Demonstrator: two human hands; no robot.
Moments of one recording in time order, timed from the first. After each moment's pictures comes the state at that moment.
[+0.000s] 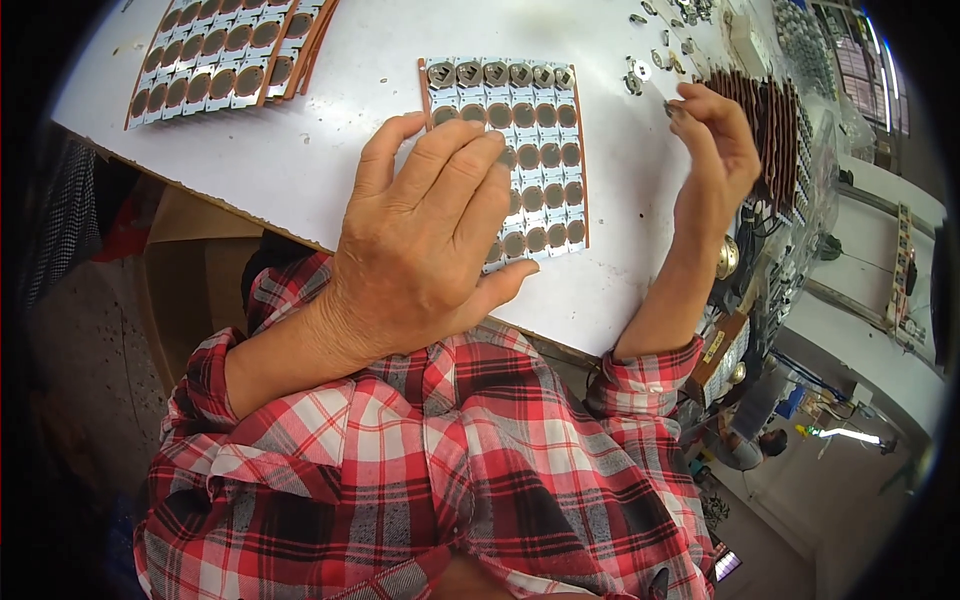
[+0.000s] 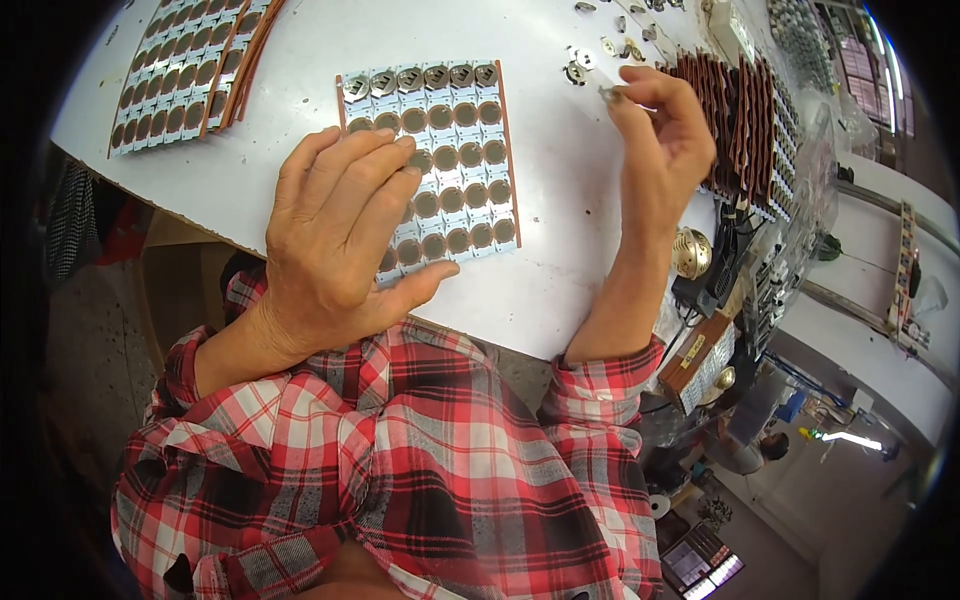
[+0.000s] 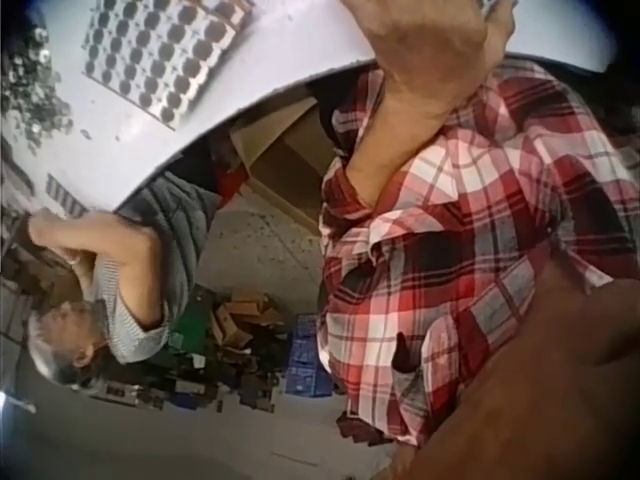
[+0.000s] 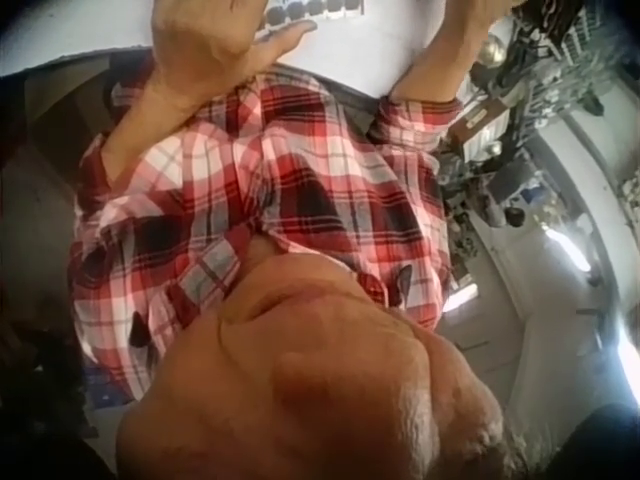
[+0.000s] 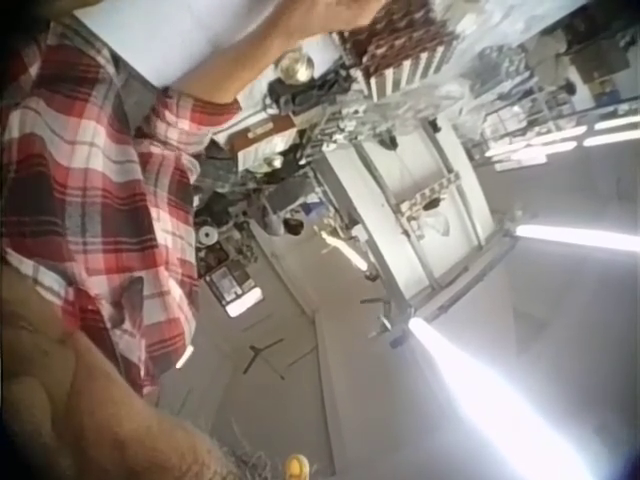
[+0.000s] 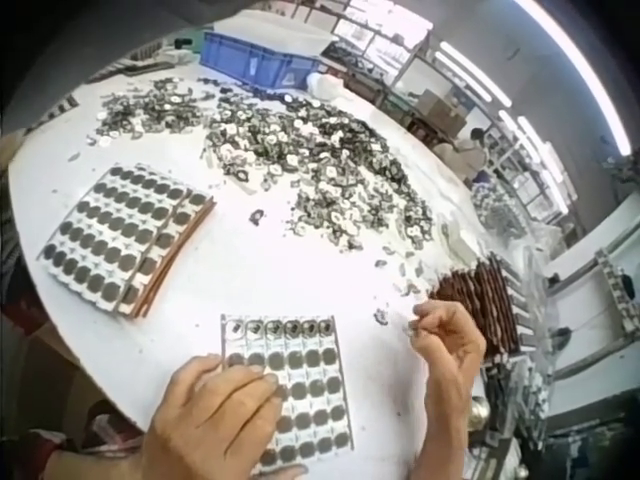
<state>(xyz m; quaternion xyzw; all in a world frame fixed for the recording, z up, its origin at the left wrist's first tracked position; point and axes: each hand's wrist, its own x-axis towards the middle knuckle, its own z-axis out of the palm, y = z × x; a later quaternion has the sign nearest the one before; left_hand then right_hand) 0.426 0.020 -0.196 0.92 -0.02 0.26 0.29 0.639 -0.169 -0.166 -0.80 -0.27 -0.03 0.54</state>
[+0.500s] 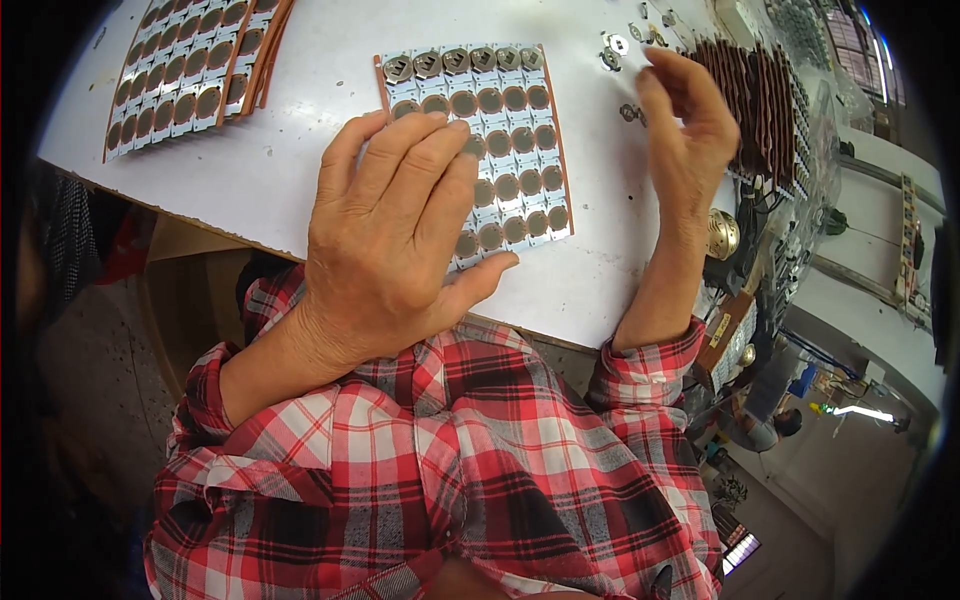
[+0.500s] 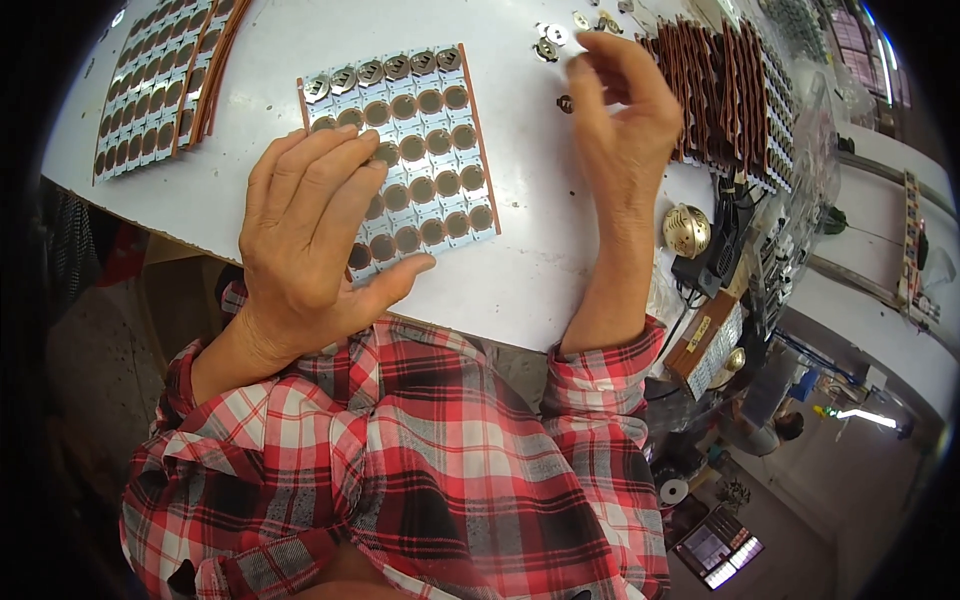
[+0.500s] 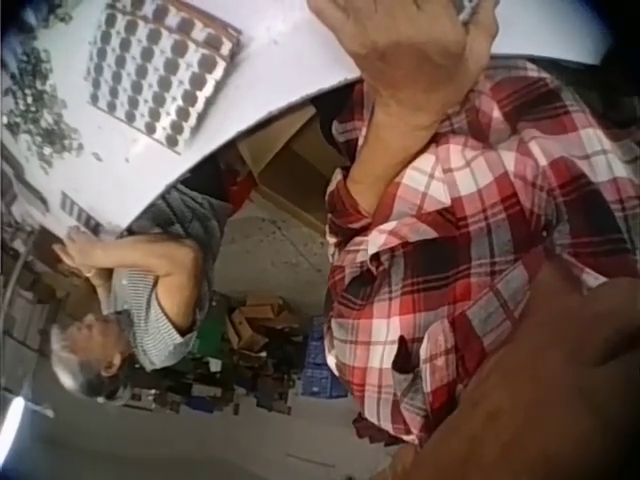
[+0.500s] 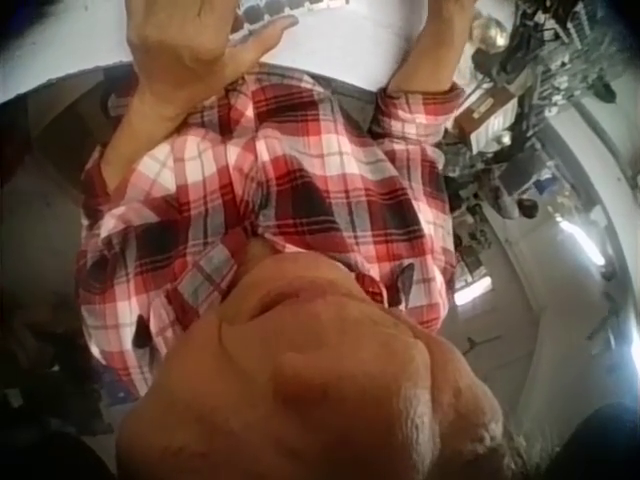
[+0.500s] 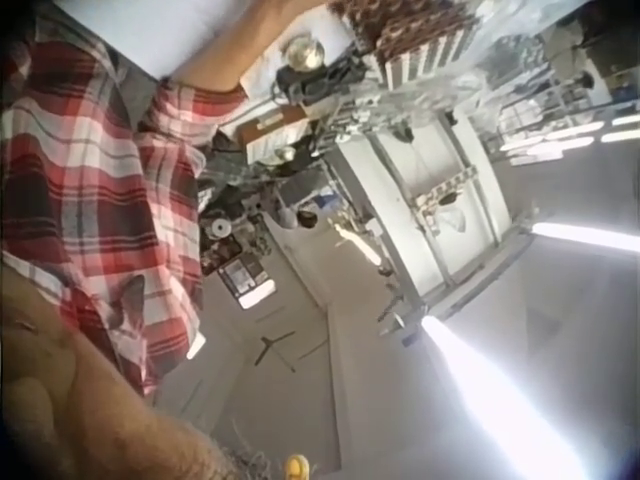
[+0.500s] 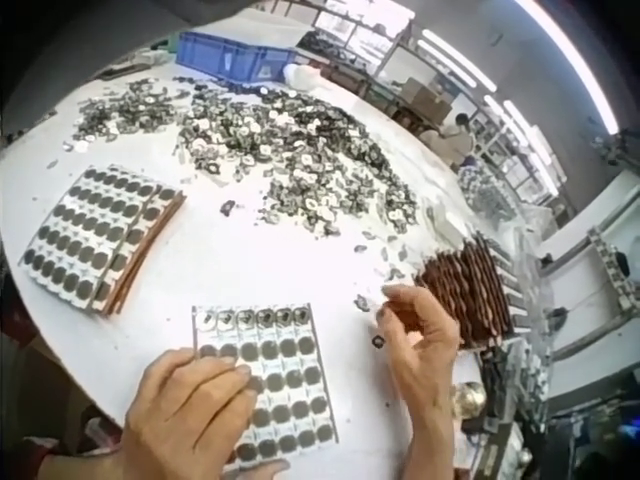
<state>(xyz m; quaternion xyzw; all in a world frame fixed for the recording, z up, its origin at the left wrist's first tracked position) 0.428 0.022 -0.194 0.92 -0.03 0.26 0.28 0.640 -0.164 -0.177 -0.85 -0.31 -0.08 0.42</state>
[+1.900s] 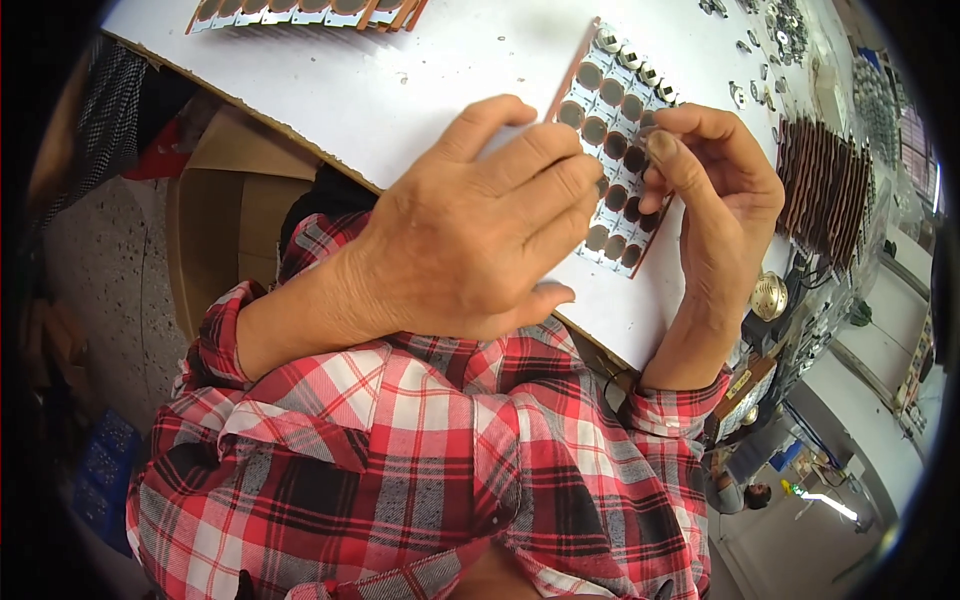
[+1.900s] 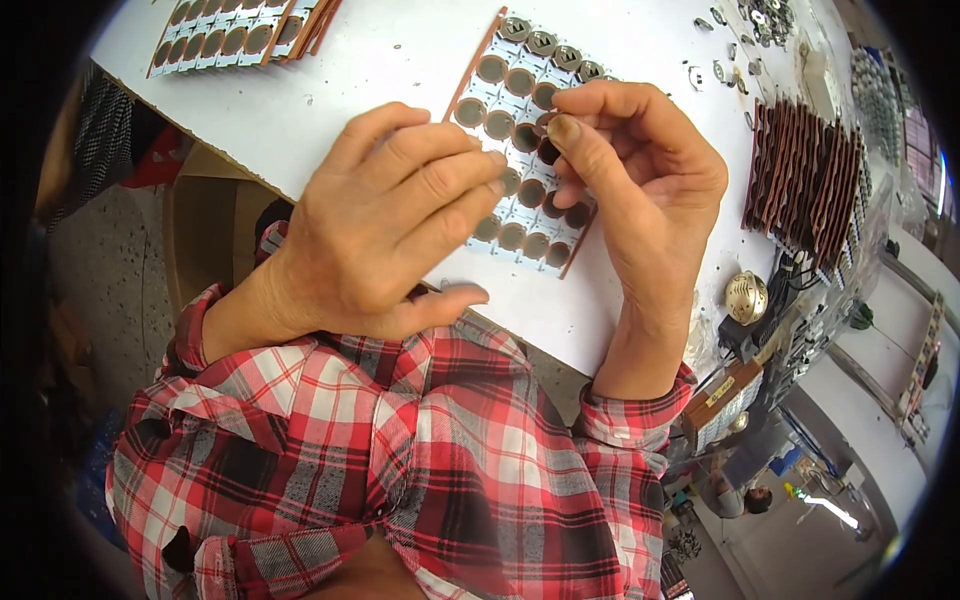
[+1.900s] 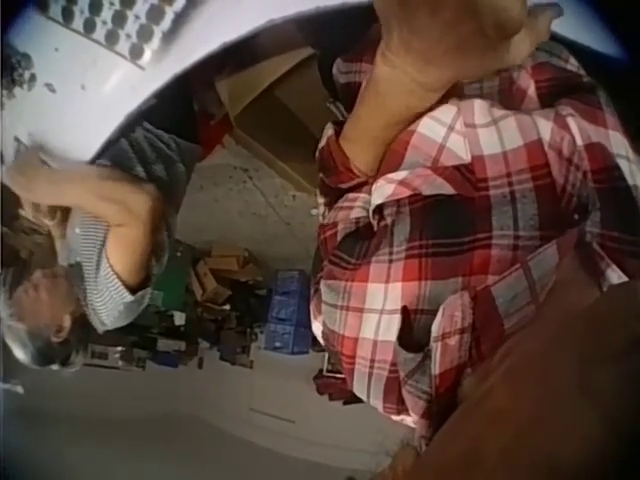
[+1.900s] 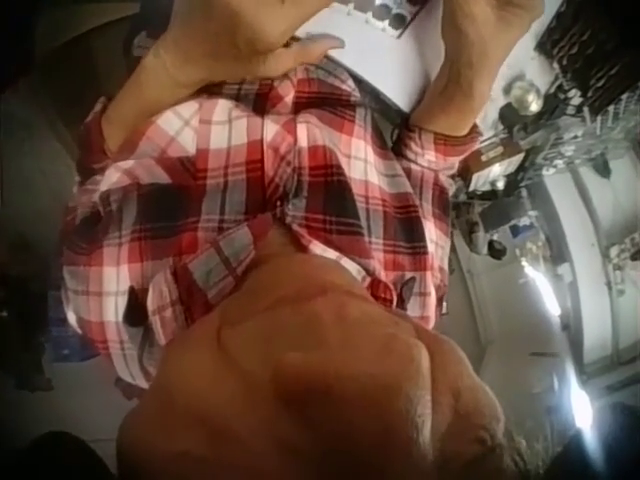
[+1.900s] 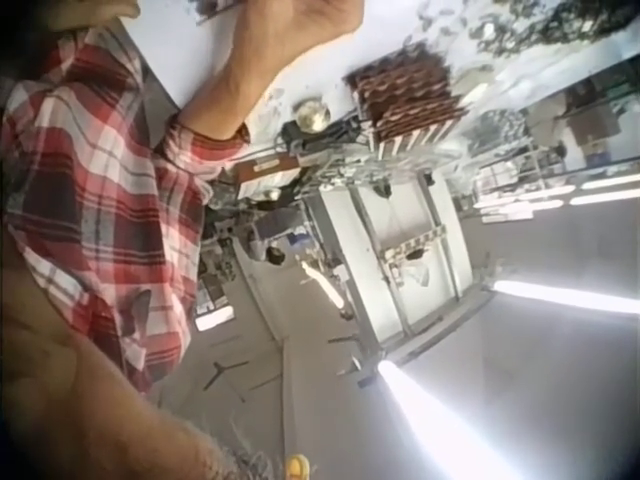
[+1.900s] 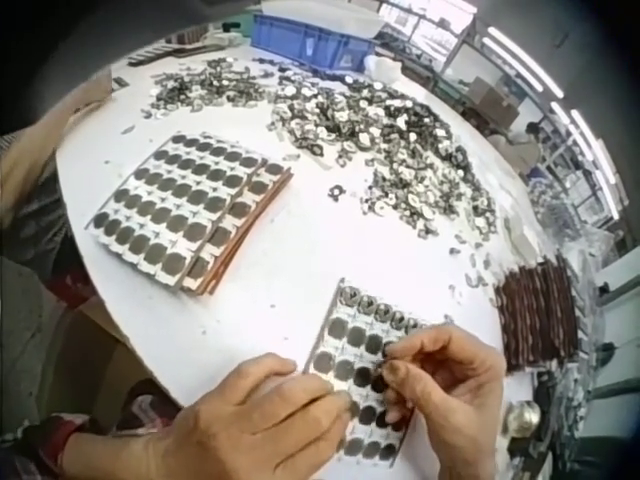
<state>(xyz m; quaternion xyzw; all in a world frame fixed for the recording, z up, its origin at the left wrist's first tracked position) 0.413 0.039 -0.199 0.90 -0.10 0.27 0.32 0.564 -0.115 -0.157 -0.74 -0.24 0.24 0.59</state>
